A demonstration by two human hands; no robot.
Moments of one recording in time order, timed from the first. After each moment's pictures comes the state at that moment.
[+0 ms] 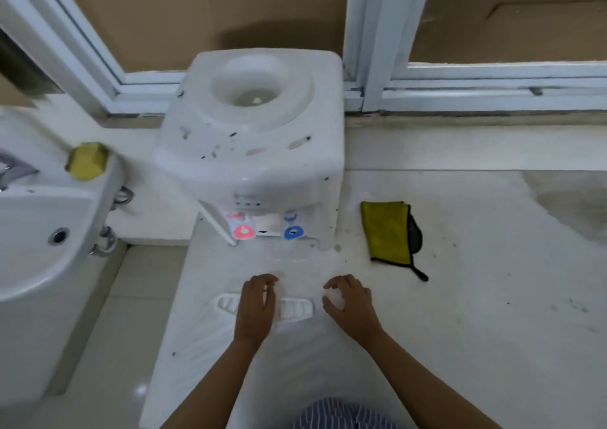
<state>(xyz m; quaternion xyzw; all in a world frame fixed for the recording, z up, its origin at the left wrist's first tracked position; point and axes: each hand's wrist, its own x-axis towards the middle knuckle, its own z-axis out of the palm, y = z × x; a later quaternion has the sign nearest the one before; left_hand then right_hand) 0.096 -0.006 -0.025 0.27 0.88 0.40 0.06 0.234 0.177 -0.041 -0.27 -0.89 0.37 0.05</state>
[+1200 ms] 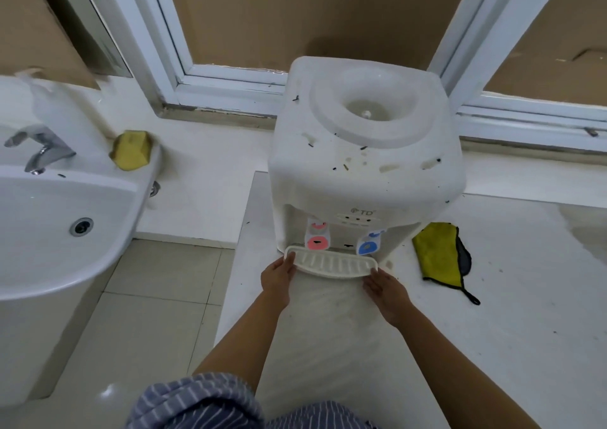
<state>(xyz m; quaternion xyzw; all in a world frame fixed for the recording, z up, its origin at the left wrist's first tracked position) -0.029 -0.010 -0.026 -0.24 0.56 0.71 0.36 0.132 0.165 -0.012 -0.52 -0.37 0.76 0.09</state>
